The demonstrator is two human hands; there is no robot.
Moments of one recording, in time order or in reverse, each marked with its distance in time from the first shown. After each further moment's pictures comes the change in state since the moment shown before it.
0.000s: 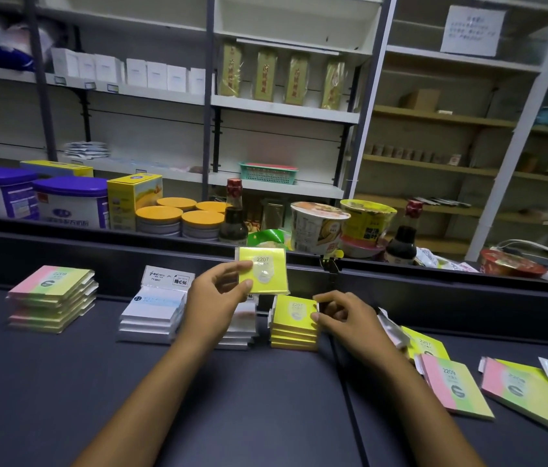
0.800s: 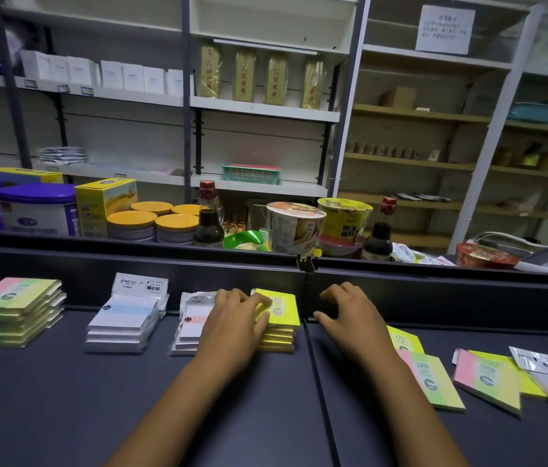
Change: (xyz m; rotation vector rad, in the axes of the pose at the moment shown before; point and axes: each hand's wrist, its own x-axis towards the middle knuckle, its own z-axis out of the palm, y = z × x) left_hand -0.012 -0.023 0.056 1.000 -0.240 0.190; right_hand 0.003 0.023 -0.023 -0.462 0.143 -0.021
